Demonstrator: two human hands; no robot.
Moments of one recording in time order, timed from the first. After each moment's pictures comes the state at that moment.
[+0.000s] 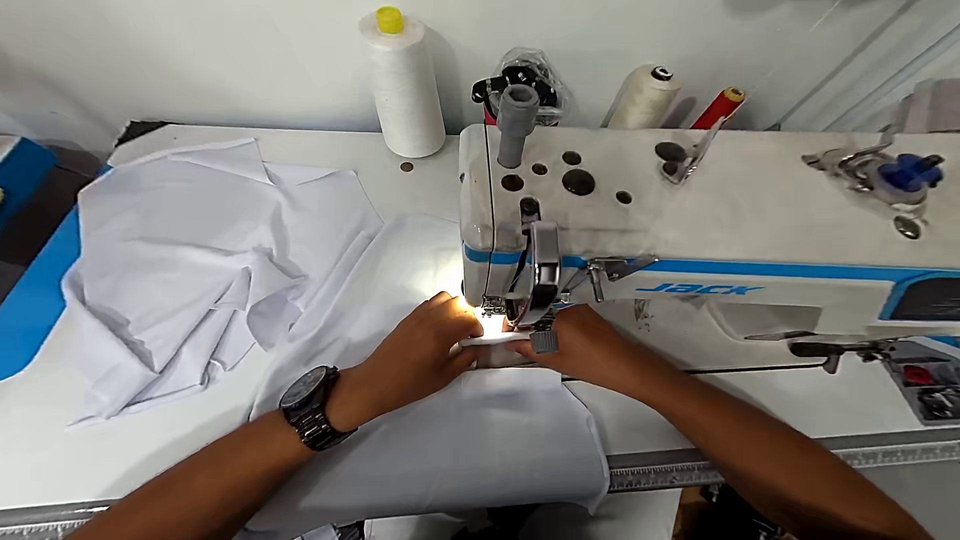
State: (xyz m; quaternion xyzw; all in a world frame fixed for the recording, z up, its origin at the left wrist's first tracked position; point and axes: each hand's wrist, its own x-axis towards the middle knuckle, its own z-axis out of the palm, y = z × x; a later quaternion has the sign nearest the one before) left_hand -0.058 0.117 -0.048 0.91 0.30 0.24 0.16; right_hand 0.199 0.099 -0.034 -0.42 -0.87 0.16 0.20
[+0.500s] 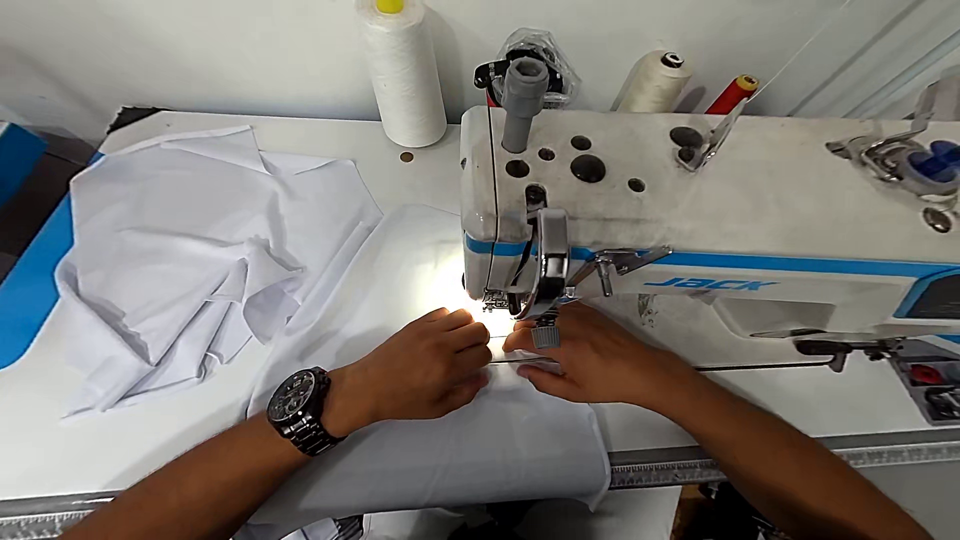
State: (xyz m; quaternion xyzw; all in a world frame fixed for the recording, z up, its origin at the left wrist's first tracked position) left_hand -0.063 0.109 -0.050 0.97 0.16 0.19 0.07; right_hand 0.211 0.094 -0.037 -0.28 -0.94 0.11 0.17
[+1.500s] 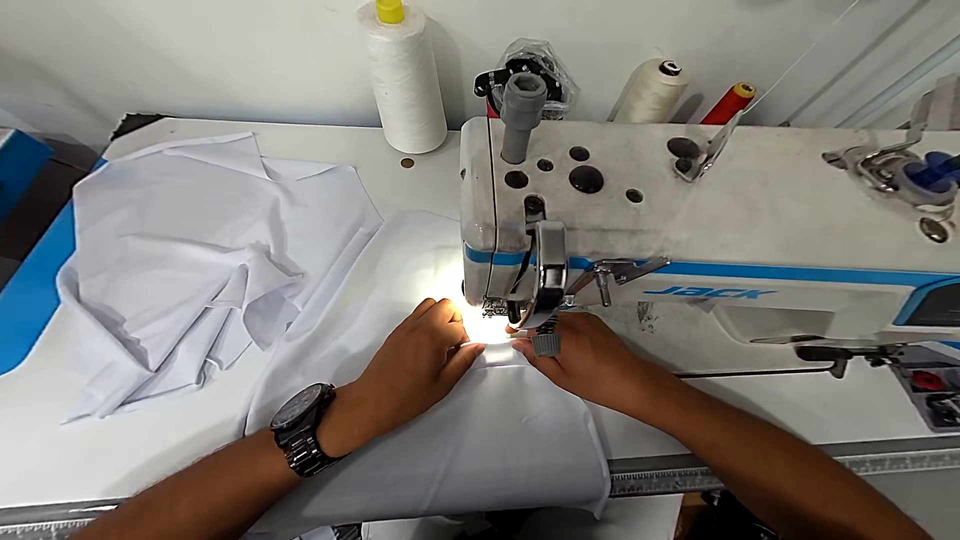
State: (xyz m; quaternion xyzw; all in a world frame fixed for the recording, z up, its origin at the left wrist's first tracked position) left_hand -0.058 0.100 -0.048 0.88 0.41 0.21 0.15; right_hand 0.201 0.090 -0.046 -0.41 -0.88 0.10 0.23
